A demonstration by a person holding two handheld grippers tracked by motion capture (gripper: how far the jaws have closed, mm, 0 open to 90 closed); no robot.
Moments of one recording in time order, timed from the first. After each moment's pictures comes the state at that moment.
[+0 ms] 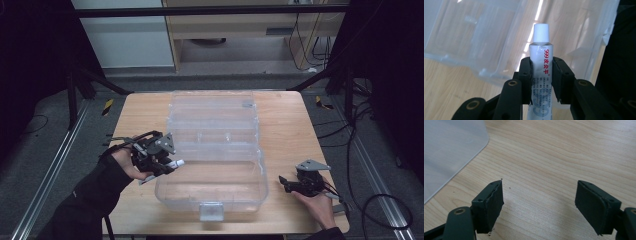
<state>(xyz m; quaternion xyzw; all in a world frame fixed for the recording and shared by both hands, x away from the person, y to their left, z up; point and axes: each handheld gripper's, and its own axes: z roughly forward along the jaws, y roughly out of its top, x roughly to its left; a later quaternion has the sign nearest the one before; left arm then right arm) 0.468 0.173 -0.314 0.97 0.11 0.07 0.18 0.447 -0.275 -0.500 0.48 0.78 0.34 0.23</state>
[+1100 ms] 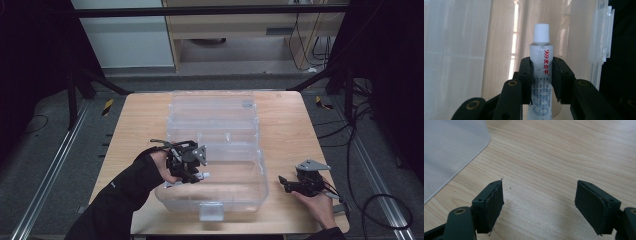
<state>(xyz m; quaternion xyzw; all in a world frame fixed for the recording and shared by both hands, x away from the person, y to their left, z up) 0.482 0.109 -0.362 0.99 0.02 0.01 0.15 0.448 -0.275 -0.501 0.47 0.78 0.35 0.23</state>
